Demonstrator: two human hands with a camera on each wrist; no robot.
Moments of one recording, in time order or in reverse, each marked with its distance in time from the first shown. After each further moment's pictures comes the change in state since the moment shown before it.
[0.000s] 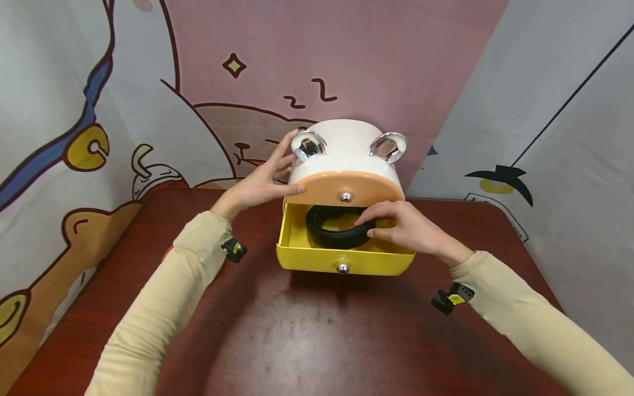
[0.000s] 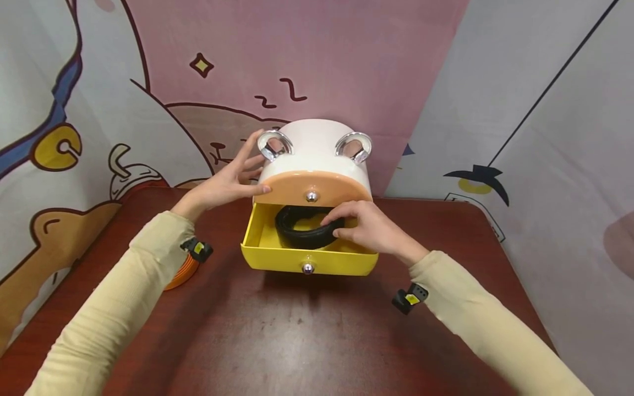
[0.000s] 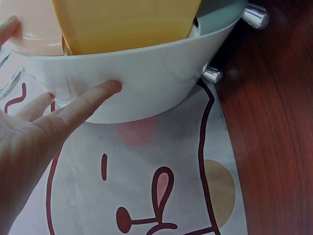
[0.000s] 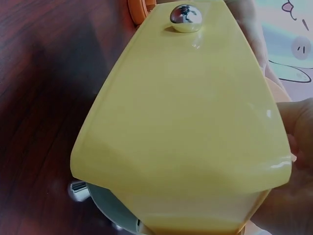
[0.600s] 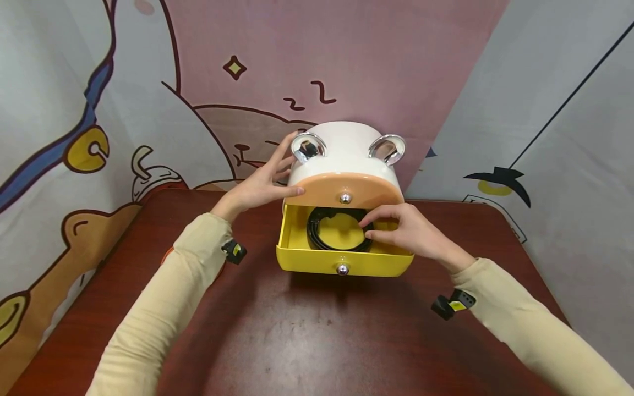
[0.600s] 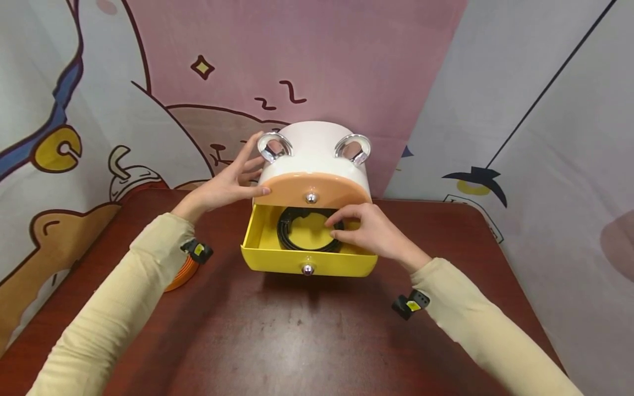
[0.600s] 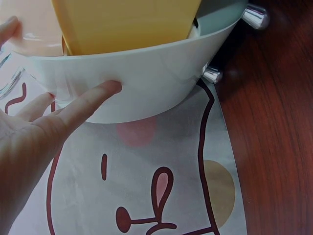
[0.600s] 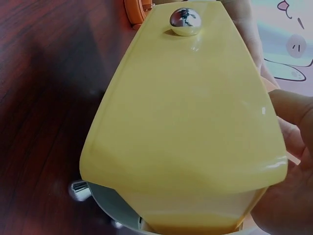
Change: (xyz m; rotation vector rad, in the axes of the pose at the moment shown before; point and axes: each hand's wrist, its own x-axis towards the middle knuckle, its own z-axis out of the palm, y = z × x) left_hand 0.000 0.000 0.000 0.005 0.002 -0.001; right_hand -0.008 -0.004 0.001 0.059 0.047 0.106
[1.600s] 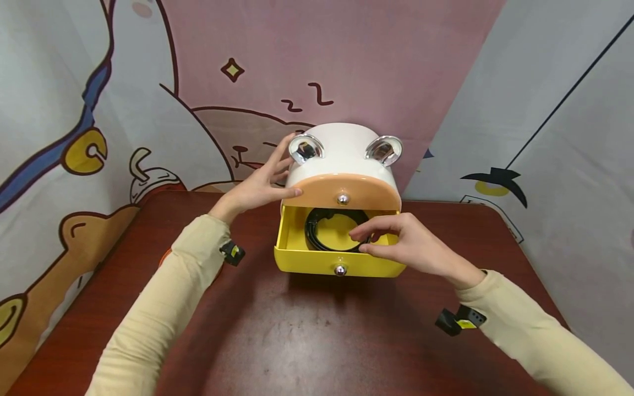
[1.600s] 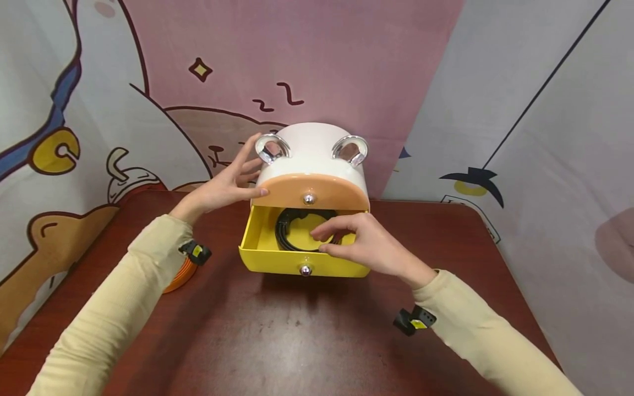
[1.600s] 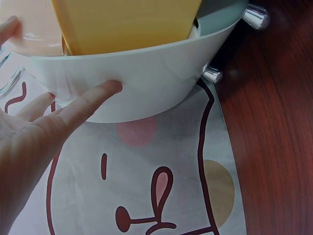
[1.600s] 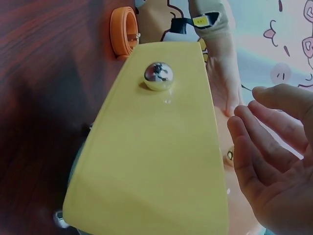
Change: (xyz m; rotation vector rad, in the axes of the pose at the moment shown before) left_hand 0.000 0.000 0.001 -0.020 0.002 0.002; right_hand -0.022 -0.031 0.003 0.095 -0.040 -0.122
